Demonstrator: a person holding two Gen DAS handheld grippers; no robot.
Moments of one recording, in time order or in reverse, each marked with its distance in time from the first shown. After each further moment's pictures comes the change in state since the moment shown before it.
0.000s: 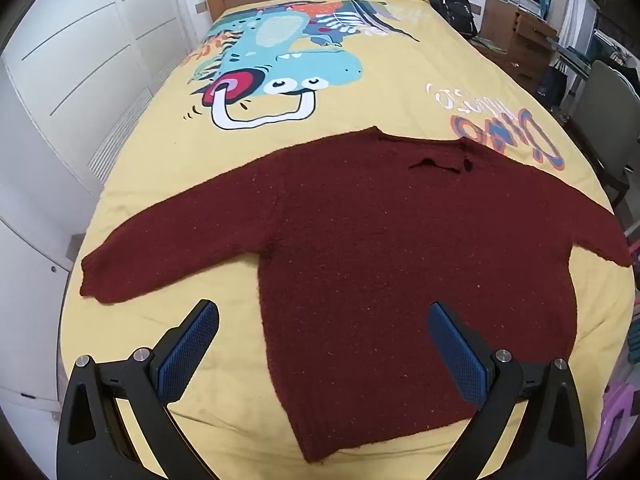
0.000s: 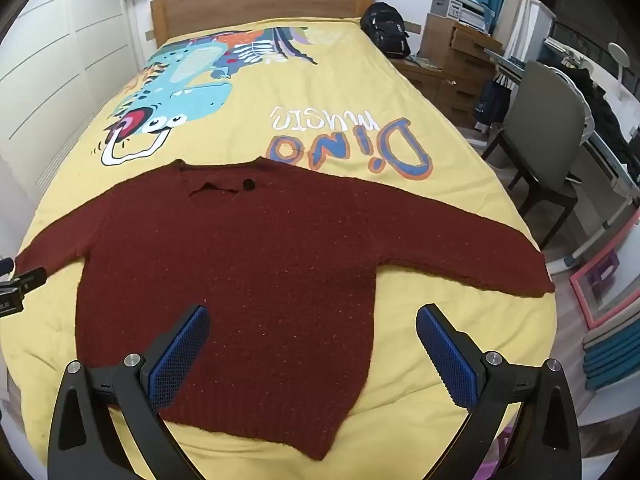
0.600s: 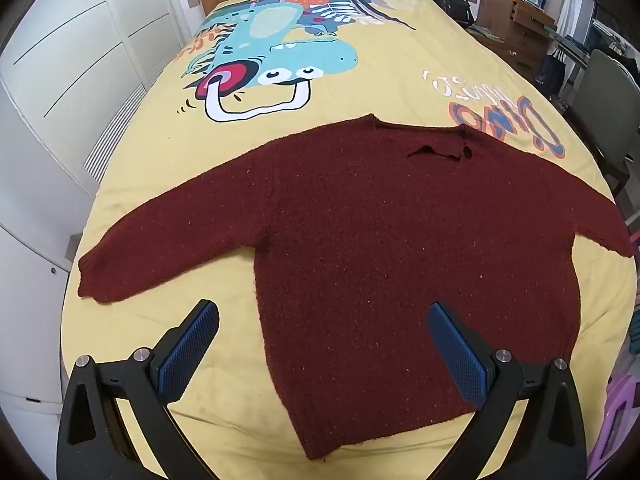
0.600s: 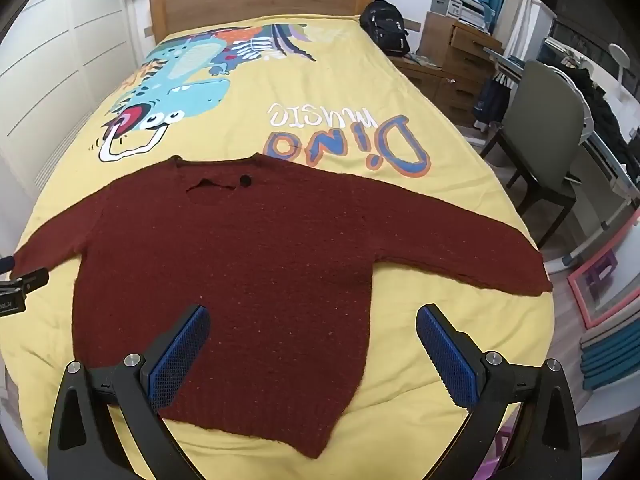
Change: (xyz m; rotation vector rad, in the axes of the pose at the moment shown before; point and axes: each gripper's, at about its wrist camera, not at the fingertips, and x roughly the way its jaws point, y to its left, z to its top) left arm 0.009 0.001 0.002 0.025 0.044 0.003; right arm 0.003 -0.004 -0.002 -0.009 0.017 -0.019
